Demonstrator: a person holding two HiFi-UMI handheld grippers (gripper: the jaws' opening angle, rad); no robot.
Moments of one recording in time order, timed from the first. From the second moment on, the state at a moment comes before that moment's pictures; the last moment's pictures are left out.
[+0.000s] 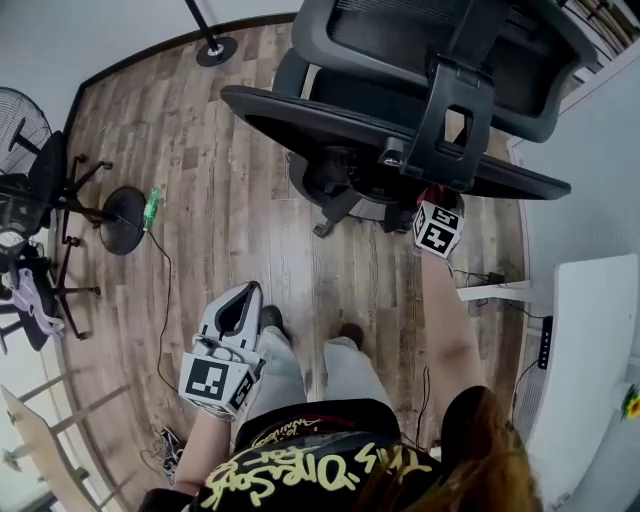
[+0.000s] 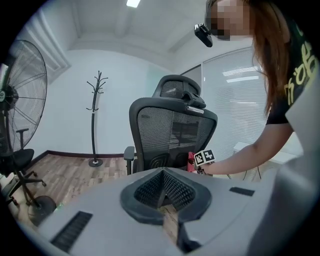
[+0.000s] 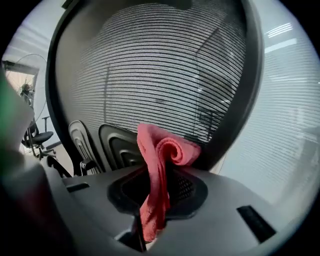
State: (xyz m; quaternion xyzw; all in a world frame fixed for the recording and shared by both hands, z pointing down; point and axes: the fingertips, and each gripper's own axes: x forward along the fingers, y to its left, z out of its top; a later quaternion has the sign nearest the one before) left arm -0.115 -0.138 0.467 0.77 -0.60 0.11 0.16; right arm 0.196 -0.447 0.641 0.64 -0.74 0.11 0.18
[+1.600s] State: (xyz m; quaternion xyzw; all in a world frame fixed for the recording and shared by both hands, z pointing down) left arm -0.198 -0.130 0.463 0.78 -0.60 0.08 0.17; right arm -0.014 -0.420 0.595 0.55 -0.80 0.12 0.20
